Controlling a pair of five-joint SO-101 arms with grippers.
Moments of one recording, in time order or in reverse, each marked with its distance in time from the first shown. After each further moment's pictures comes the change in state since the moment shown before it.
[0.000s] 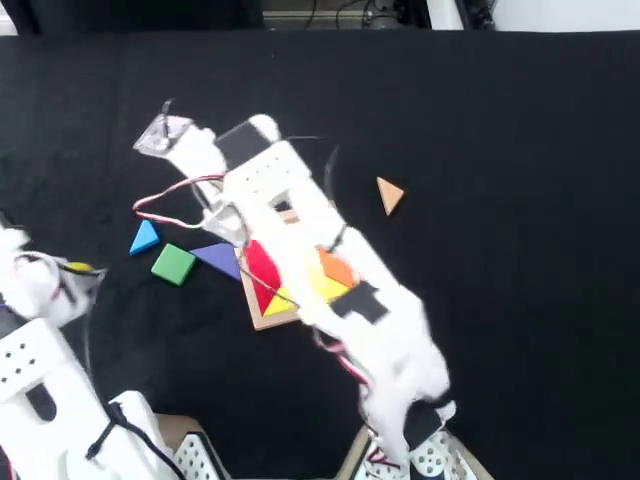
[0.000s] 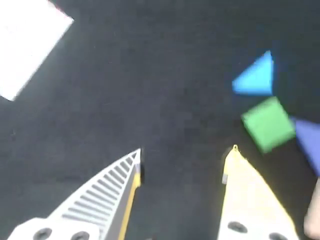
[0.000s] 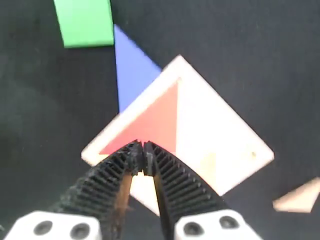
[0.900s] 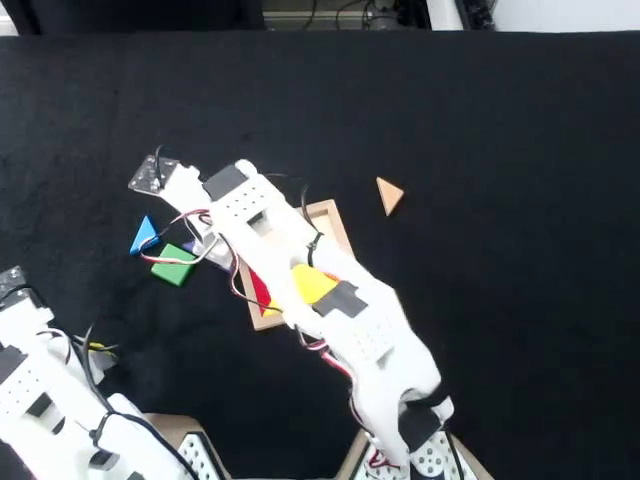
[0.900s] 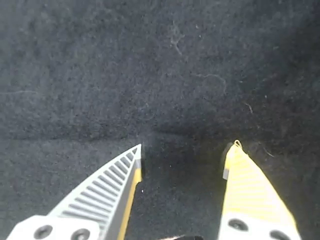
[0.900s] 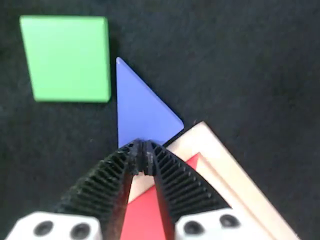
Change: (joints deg) left arm -18.0 0.1 33.1 -19.0 -17.6; right arm -3.4 11.2 12.0 -25.1 2.3
